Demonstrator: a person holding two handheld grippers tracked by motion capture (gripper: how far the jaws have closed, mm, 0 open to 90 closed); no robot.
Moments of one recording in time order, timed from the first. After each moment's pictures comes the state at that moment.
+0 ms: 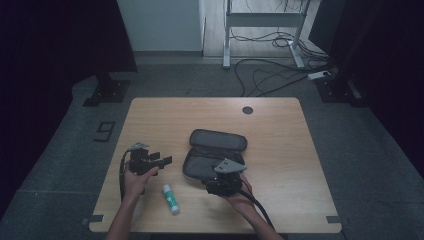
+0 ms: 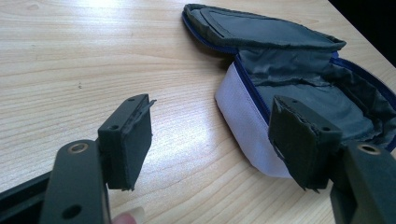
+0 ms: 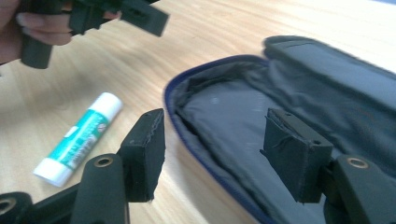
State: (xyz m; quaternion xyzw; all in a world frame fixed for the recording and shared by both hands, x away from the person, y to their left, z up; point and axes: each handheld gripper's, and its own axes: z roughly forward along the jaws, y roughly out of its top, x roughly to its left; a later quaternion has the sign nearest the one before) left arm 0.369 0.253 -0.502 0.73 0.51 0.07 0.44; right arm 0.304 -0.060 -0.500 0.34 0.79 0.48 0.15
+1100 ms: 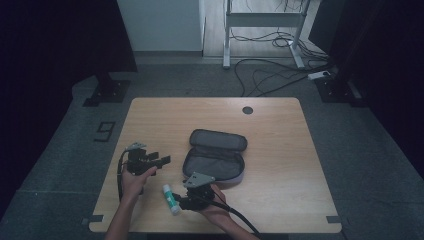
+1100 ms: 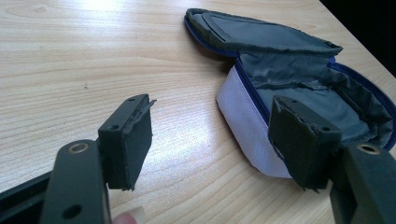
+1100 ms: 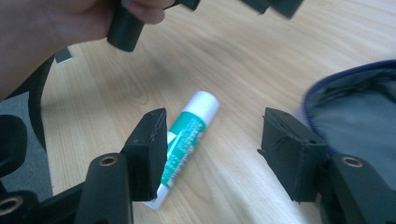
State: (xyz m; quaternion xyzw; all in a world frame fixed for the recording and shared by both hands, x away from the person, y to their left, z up) left arm 0.367 0.260 -0.501 0.73 0.51 0.07 0.45; right arm 0.276 0.018 -0.516 0.28 0.83 0.48 0.10
